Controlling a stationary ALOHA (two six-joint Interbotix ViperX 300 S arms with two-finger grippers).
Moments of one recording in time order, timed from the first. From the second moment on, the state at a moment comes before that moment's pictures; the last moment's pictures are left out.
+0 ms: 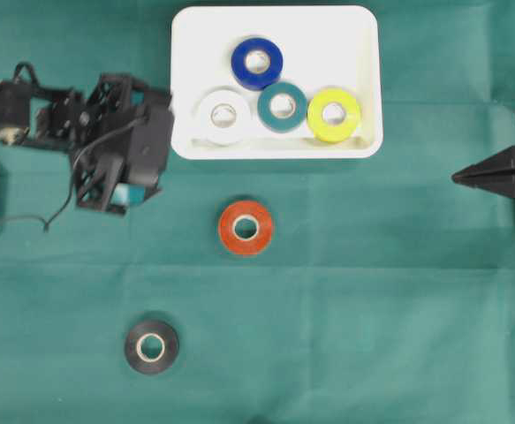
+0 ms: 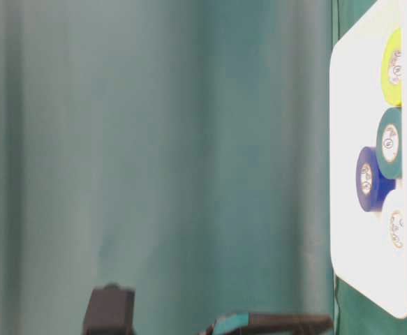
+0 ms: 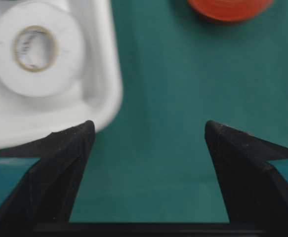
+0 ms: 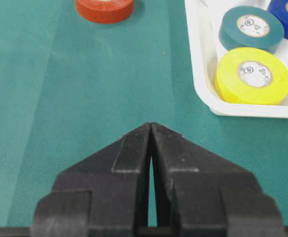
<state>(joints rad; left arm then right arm) 0.06 -0.29 0.77 -0.02 0.48 0.29 -0.02 -1.15 1.50 -0.05 0.01 0.13</state>
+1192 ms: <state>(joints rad) -0.26 -0.46 0.97 -0.03 0.37 0.28 -0.02 -1.15 1.50 -0.05 0.01 0.13</state>
